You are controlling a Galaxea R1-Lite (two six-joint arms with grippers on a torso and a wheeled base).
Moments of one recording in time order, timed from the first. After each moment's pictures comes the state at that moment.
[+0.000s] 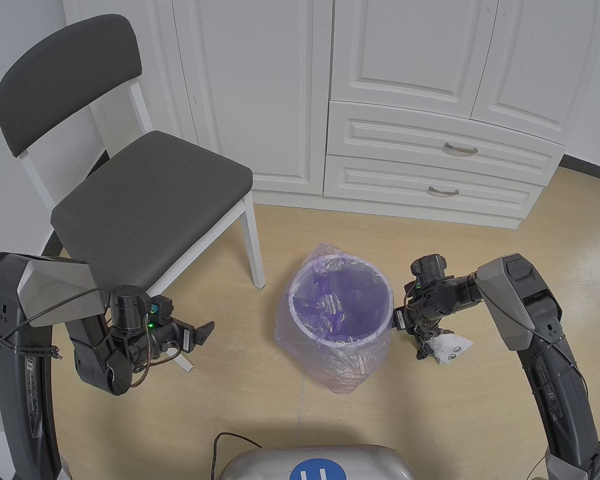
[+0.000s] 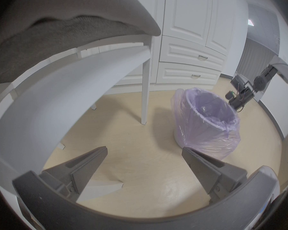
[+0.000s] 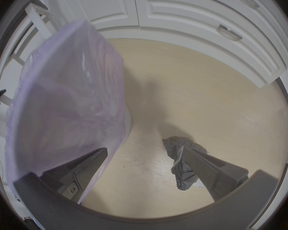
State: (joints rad) left arm -0.14 2.40 -0.66 -1.32 -0.17 0.13; right arm 0.19 2.86 -1.98 0.03 0.04 -0.10
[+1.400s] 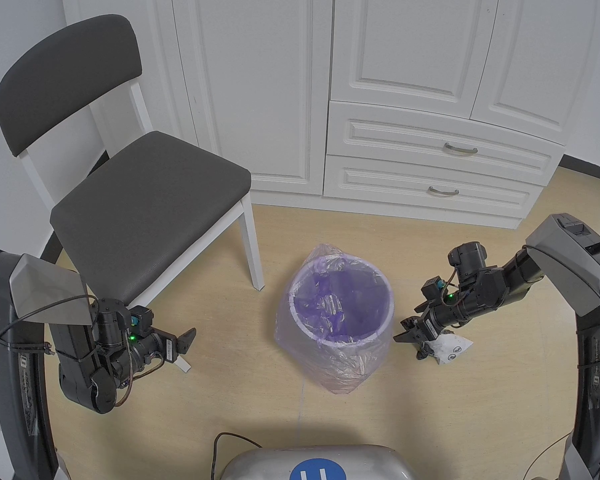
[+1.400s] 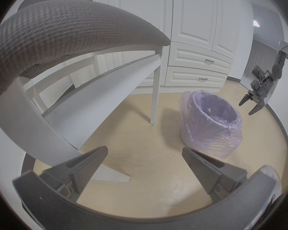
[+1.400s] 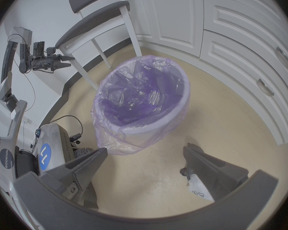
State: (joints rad) left arm -0.09 2.38 -0.45 -1.53 -0.11 0.12; right arm 0.15 2.43 -1.33 -0.16 0.44 -0.58
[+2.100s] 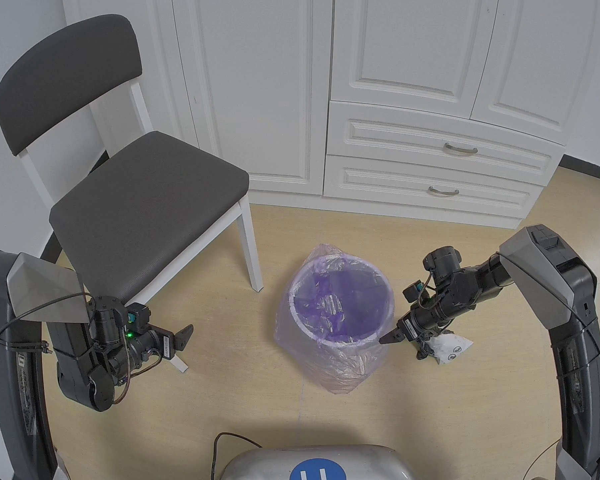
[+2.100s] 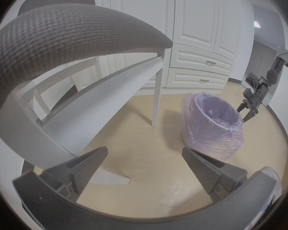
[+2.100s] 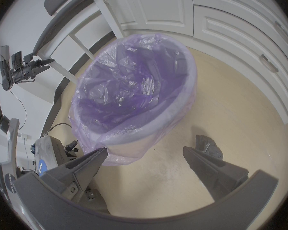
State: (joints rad) left arm -0.08 2.37 -0.46 -1.53 -0.12 0.12; right arm 0.20 2.59 -1.61 0.03 0.35 -0.41
